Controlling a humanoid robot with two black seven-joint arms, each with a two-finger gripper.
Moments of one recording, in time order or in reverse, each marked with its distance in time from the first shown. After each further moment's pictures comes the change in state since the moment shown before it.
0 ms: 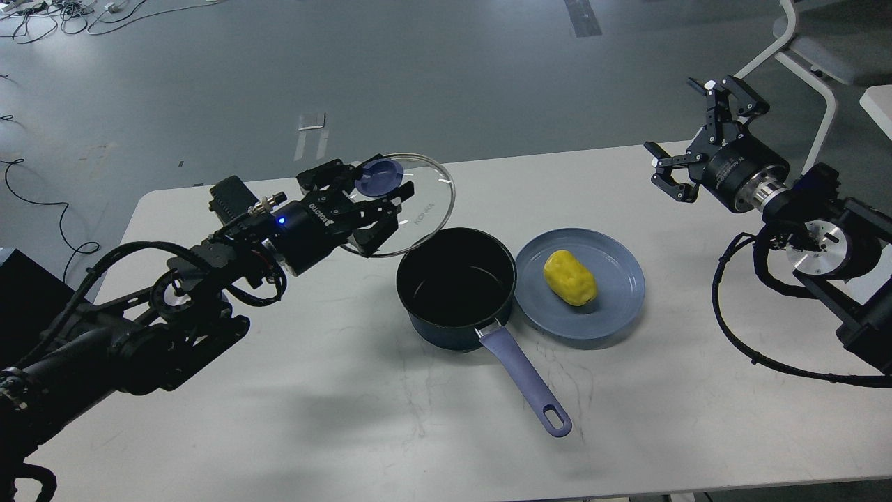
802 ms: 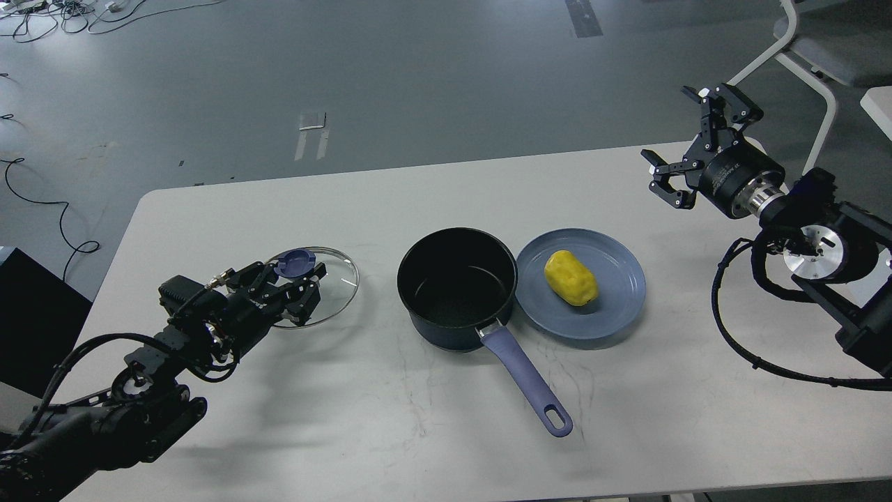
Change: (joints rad) left arm 0.220 -0.040 0.002 0.263 -0.136 0.003 -0.003; right arm 0.000 -0.003 -0.024 -0.005 -0.005 -0.002 0.000
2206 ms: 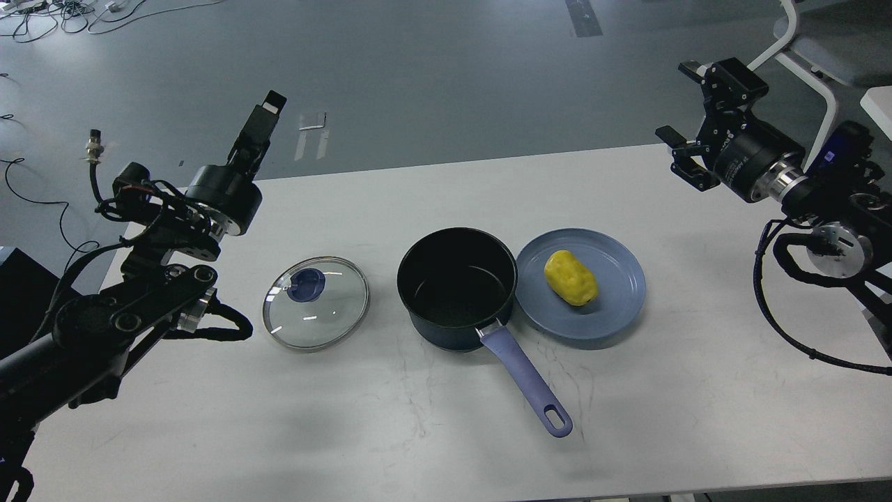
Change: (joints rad) left arm -0.284 0.082 -0.024 -0.387 -1.068 -0.200 0.001; right arm 0.011 -0.132 -0.052 0.138 -0.507 0.001 0.112
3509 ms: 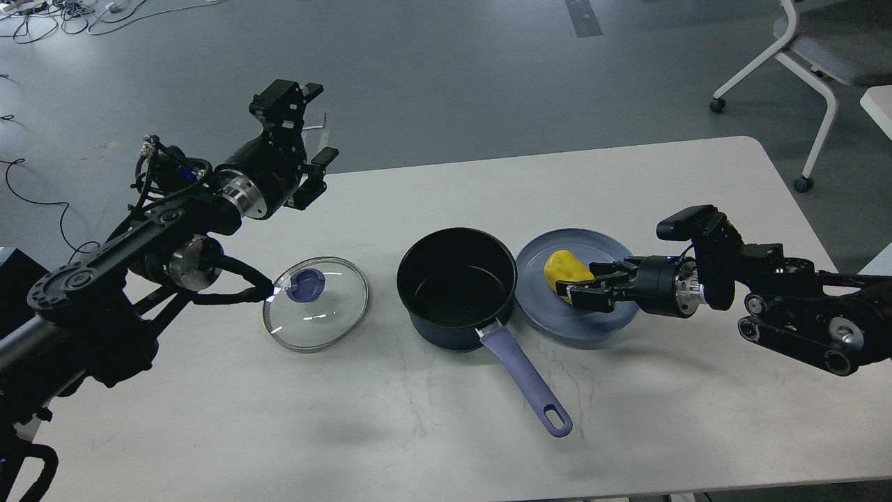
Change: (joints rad) left arm 0.018 -0.015 -0.217 -0.073 -0.351 -0.278 0.366; right arm 0.215 0.095 -0.679 -0.139 -0.993 -0.127 0.109
